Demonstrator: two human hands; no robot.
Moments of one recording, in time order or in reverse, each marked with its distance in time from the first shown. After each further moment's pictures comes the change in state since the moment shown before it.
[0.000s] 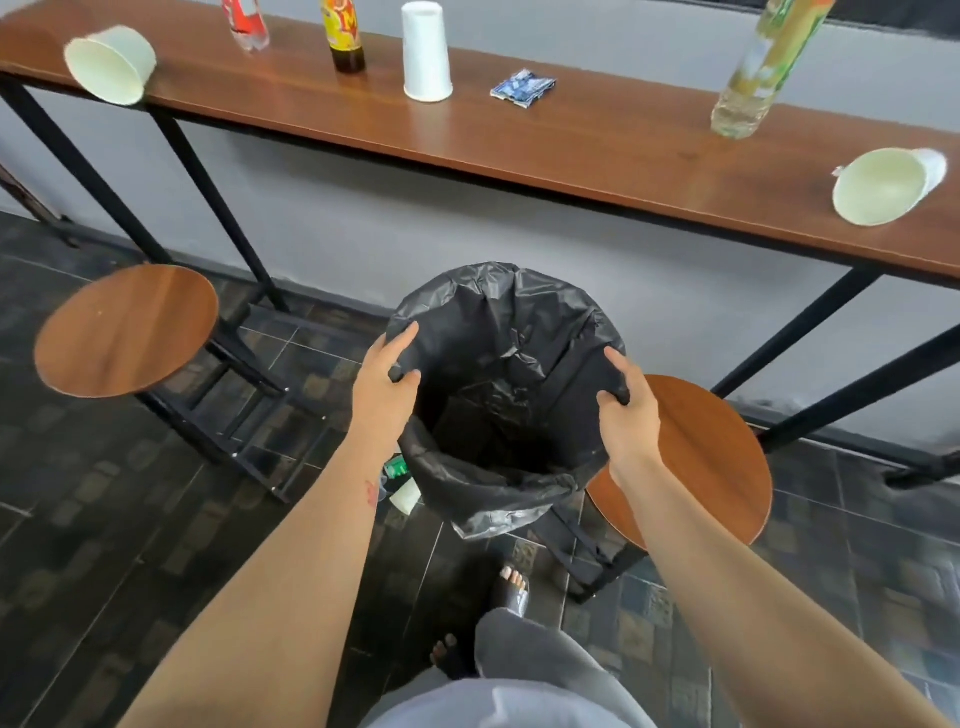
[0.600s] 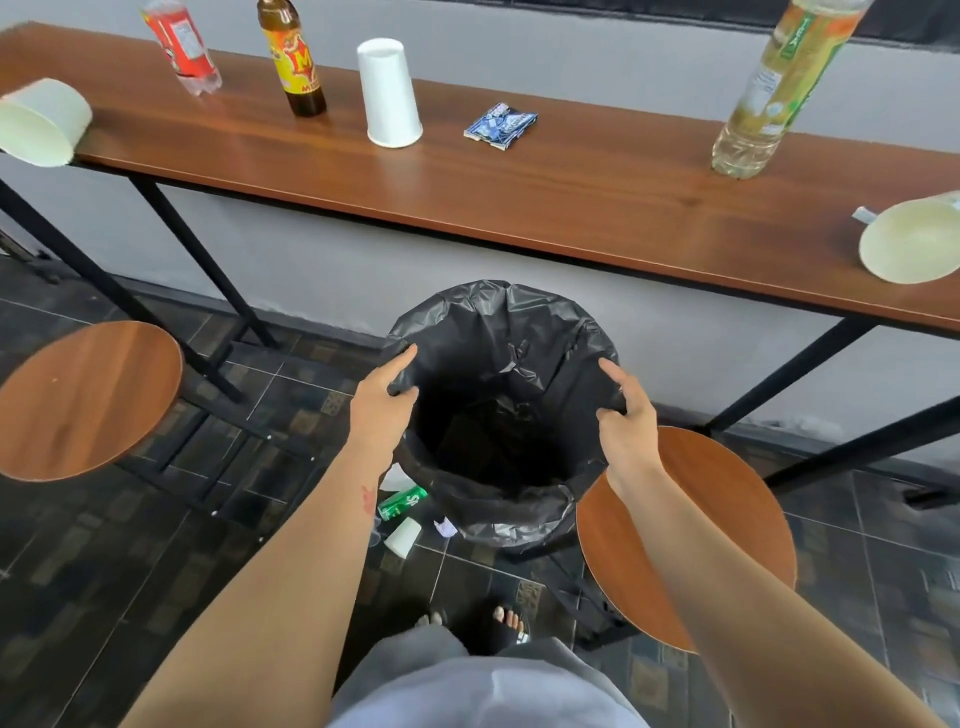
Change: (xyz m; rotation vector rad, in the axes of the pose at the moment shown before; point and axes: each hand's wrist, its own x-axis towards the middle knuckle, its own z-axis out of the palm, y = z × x) left_hand 0.100 0.018 0.040 -0.006 -0.045 -0.105; right_hand 0.093 -0.027 0.020 0.020 -0.005 0.117
